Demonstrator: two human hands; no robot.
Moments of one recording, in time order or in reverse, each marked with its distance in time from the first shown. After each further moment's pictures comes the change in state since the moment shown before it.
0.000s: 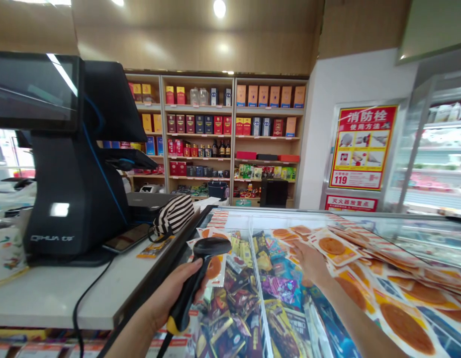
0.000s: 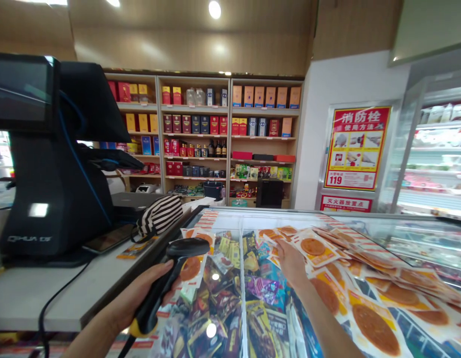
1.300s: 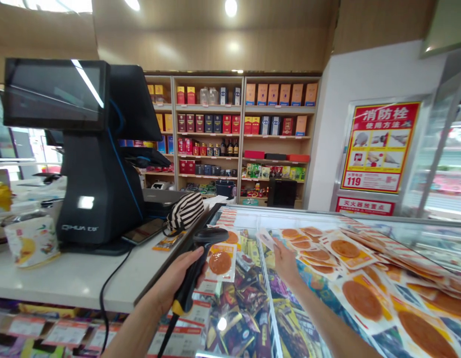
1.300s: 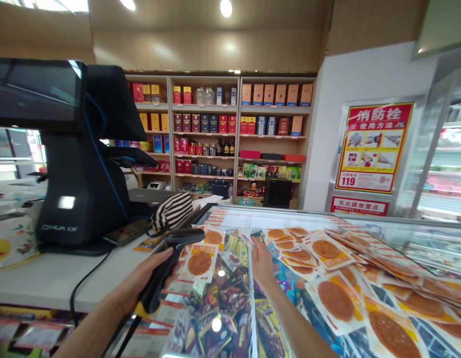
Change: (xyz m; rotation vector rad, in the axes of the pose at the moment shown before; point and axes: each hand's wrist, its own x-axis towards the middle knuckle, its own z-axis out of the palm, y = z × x) left_hand -0.005 0.009 -0.017 -0.002 0.111 0.042; right_hand -0.002 -0.089 0.051 0.463 0.105 0.011
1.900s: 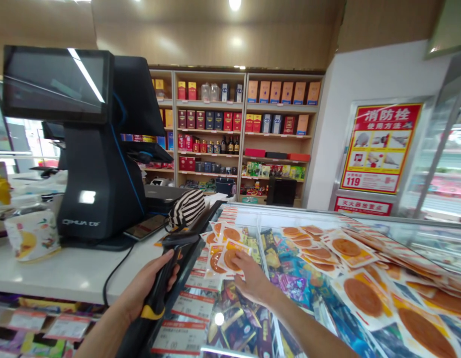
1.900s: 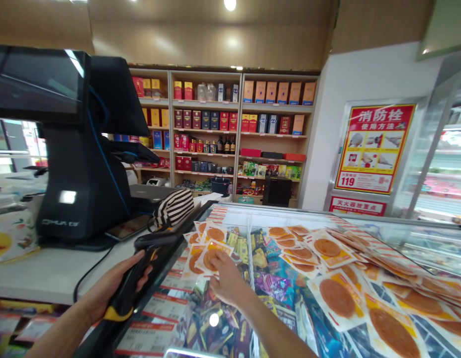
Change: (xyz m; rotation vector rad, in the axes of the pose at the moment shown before) left_hand -0.009 -0.010 -0.061 -0.072 0.180 -0.023; right_hand -0.042 -0.071 0.040 -0.075 -0.524 -0.355
